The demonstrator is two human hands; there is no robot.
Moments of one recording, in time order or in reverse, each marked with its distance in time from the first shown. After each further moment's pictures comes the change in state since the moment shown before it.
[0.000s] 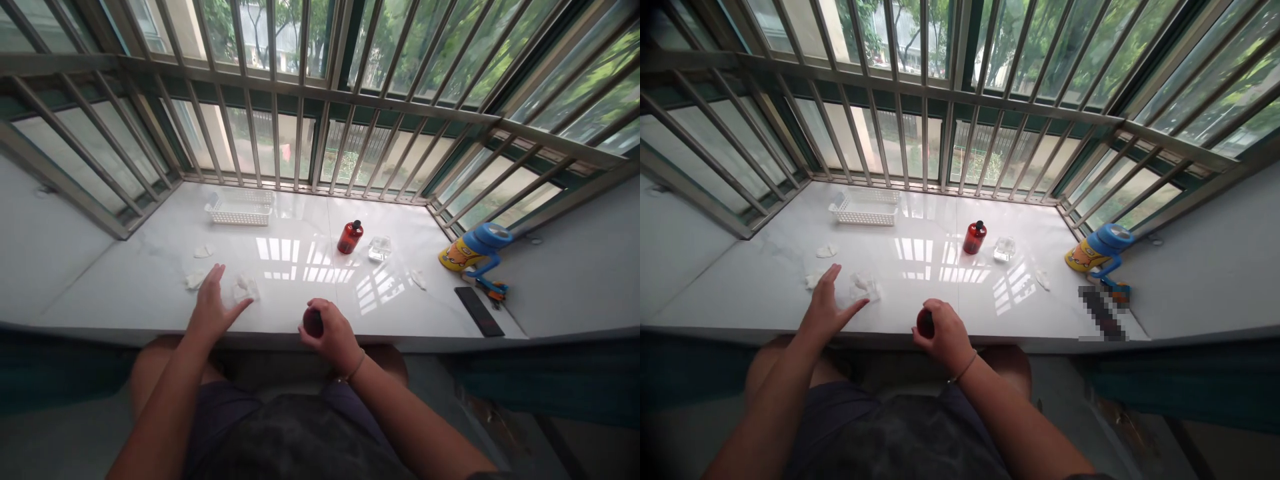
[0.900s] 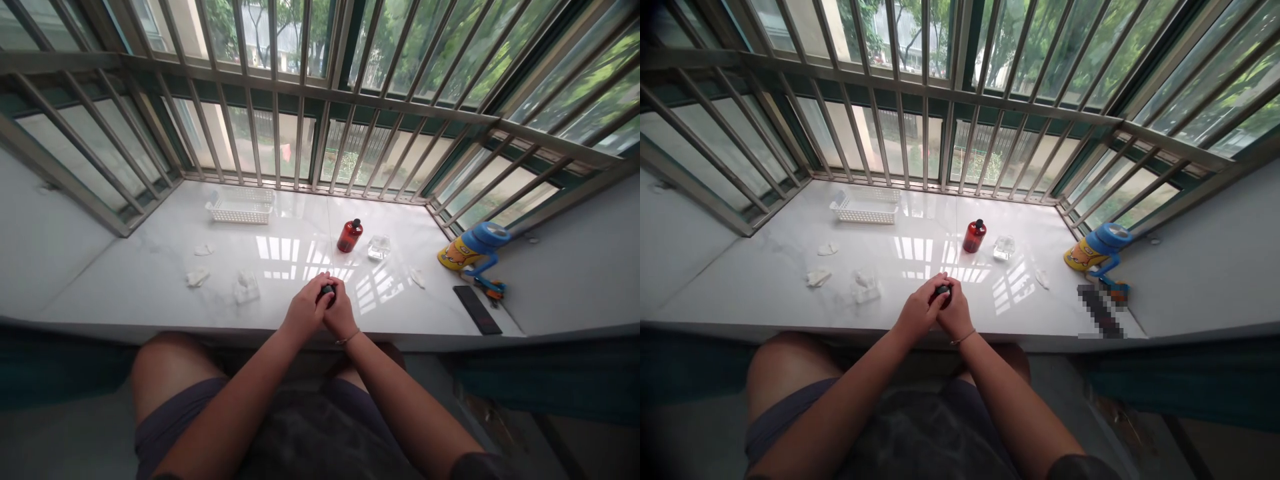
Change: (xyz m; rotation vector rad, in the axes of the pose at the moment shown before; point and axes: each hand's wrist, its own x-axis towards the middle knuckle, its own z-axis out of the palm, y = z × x) left_hand -0.001 0.183 0.092 -0.643 -0.334 0.098; right_hand 0.024 0.047 0.015 0.196 0.235 0.308
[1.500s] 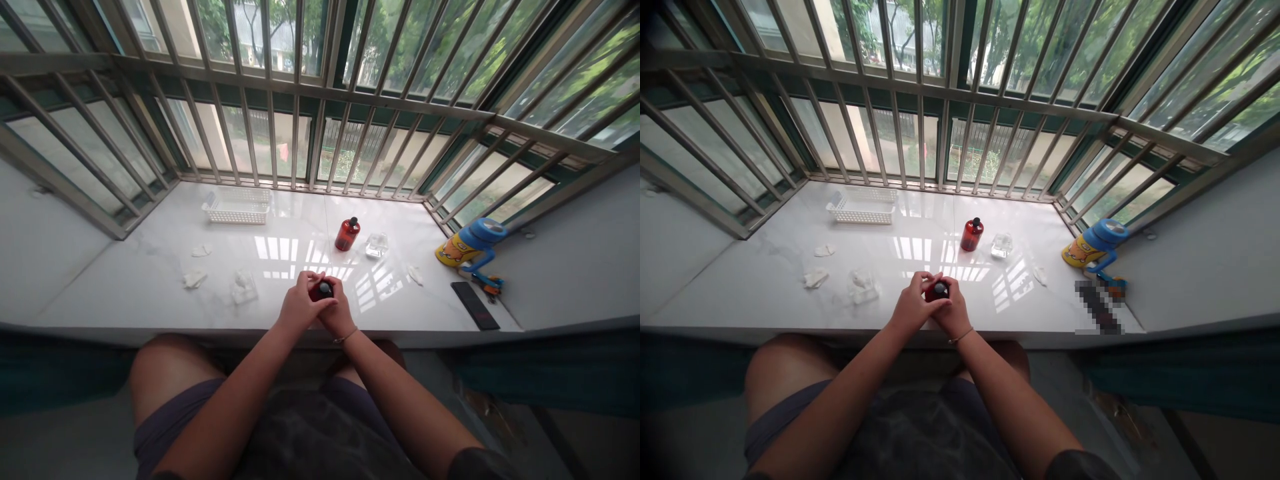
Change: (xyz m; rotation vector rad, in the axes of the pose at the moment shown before) left_hand 0.007 0.004 -0.010 -0.005 0.069 -0.290; right_hand 0.000 0.007 0.001 0.021 0.017 -0.028
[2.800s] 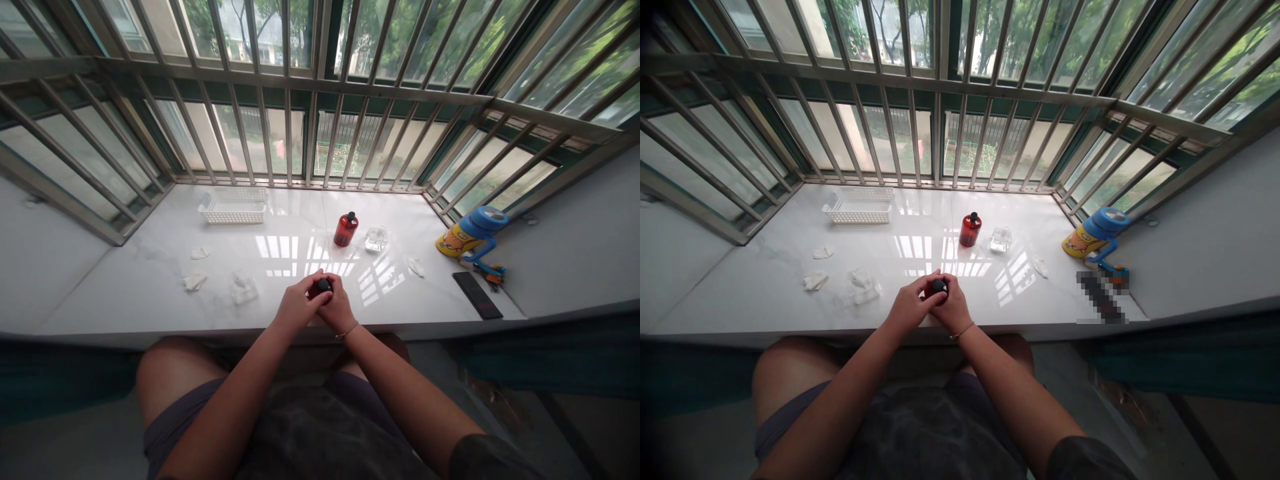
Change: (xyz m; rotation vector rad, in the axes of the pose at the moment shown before) left_hand -0.003 0.007 -0.010 -0.072 -0.135 0.077; right_hand 0.000 0.003 0.002 0.033 0.002 -0.015
